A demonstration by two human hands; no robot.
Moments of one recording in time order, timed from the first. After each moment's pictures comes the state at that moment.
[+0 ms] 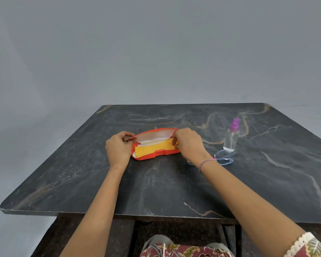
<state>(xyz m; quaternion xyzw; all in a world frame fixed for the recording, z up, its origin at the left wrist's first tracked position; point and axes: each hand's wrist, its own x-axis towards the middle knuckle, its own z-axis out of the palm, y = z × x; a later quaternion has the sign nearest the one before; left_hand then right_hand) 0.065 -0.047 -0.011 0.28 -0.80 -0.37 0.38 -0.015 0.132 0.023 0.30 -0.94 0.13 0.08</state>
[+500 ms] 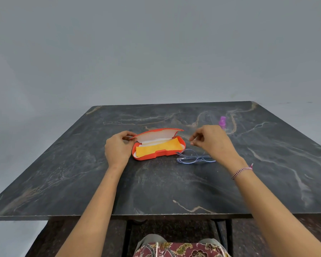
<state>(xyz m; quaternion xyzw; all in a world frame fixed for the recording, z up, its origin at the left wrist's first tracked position) 0.053 -0.026 -0.011 0.25 -0.84 -0.33 0.35 -0.016 0.220 0.042 0.26 -0.93 0.23 0.09</state>
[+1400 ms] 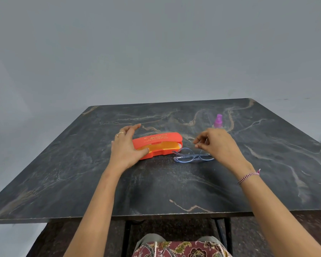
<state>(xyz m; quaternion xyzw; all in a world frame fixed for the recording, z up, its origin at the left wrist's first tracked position) 0.070 0.000 0.007 0.14 -0.92 -0.30 0.22 -0.019 0.244 0.027 0.27 -0.93 0.23 0.10</state>
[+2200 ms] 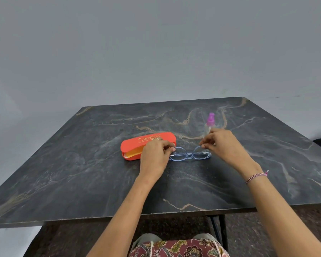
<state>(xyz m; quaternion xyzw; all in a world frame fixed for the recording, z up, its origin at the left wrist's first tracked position) 0.044 0.088 -0.010 0.05 -0.92 -0.28 0.27 -0.024 0.276 0.027 0.28 -0.93 0.20 0.10</state>
